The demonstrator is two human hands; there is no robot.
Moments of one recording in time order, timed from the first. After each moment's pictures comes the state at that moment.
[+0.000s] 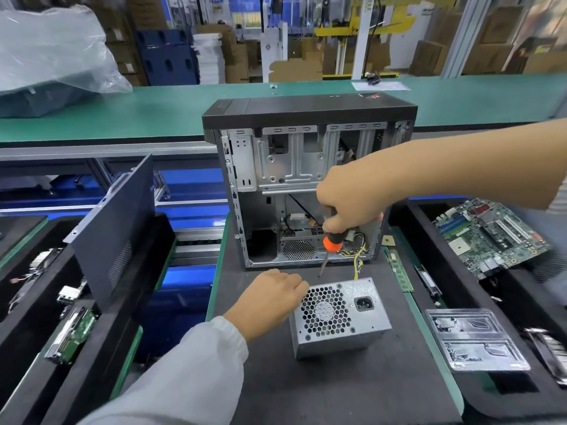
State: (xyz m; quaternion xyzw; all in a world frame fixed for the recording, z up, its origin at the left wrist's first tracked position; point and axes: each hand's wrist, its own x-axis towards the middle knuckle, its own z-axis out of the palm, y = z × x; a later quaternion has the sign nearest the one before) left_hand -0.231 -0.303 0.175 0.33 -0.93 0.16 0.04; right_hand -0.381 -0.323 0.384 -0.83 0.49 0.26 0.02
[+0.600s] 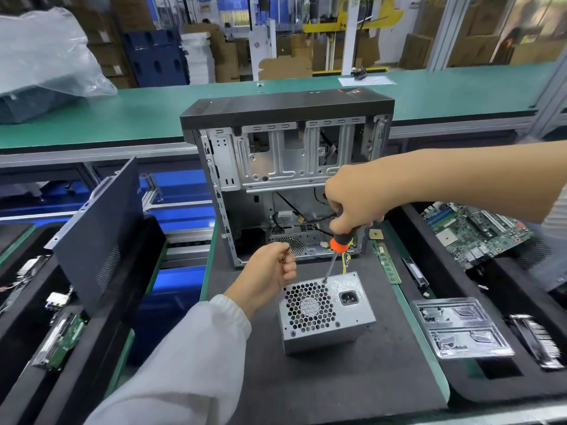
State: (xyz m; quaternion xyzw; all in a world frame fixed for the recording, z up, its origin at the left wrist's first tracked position) left_hand -0.270 -0.328 0.188 0.44 -0.33 -0.72 0.43; right_hand -0.425 -0.328 0.366 -0.84 0.50 0.23 0.01
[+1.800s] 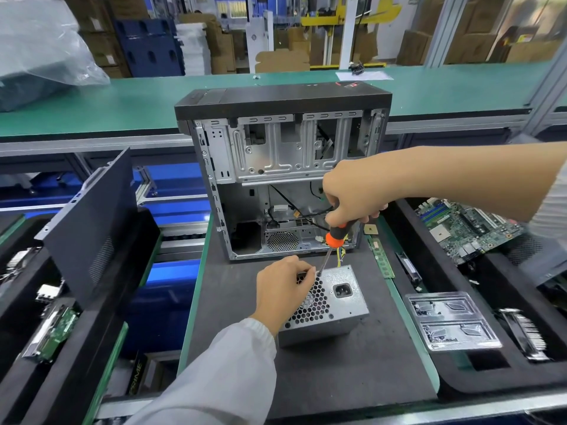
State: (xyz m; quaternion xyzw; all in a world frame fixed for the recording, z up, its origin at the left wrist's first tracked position) left_hand -0.296 -0.303 0.139 0.59 -0.75 -0.12 0.29; right_hand -0.424 -0.327 0.363 -0.82 0.52 0.24 0.02
